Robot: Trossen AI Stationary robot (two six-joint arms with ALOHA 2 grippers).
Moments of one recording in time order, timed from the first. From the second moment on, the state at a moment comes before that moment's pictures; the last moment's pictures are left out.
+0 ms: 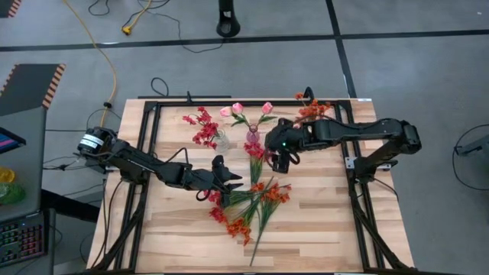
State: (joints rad) left arm -0.25 1.52 0.73 0.35 -0.36 -0.28; right arm 0.01 1.49 1.38 -0.83 0.24 0.02
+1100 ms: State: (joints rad) left arm -0.32 1.52 0.73 0.21 -0.14 -0.35; right arm 0.26 1.90 1.36 -0.49 0.23 0.10
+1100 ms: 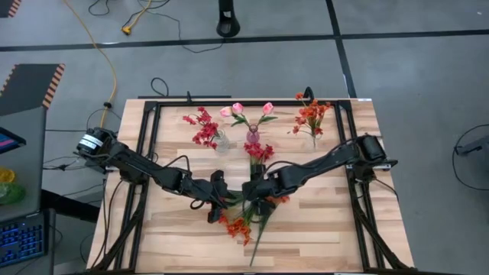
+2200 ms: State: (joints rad) left arm -0.32 1.52 0.73 0.18 -0.15 -0.35; right arm 0.21 2.07 1.36 -0.35 0.10 0.10
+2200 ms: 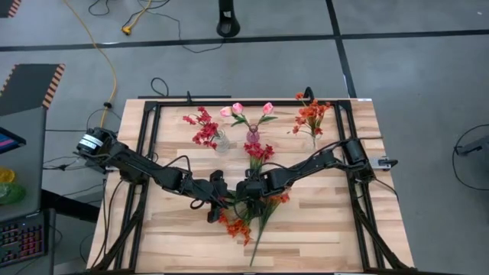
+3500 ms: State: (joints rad) left arm -0.73 1.11 0.73 -0.34 -0.91 -0.62; right arm 0.13 1.68 1.36 -0.47 0.11 0.09
